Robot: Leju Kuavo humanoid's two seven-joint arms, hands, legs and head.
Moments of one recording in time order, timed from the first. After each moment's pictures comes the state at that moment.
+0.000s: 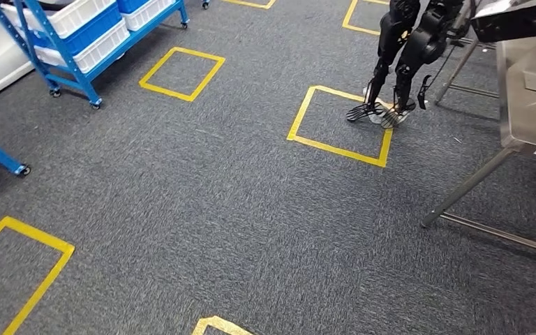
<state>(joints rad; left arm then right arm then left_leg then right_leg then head) -0.10 -0.14 1.14 -0.19 -1.24 -0.01 -0.17 -2.04 -0.72 1.41 -1.10 0.63 0.66 0.16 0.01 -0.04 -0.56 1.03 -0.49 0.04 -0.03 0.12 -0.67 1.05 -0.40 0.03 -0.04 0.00</state>
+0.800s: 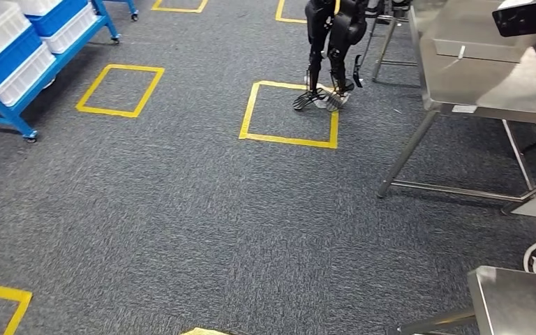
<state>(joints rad) -0.09 -0.15 1.14 -0.19 -1.25 -0.01 -0.17 -2.08 -0.77 1.41 -1.16 0.61 0.68 0.17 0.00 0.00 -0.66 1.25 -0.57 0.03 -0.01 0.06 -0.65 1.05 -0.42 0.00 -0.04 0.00</state>
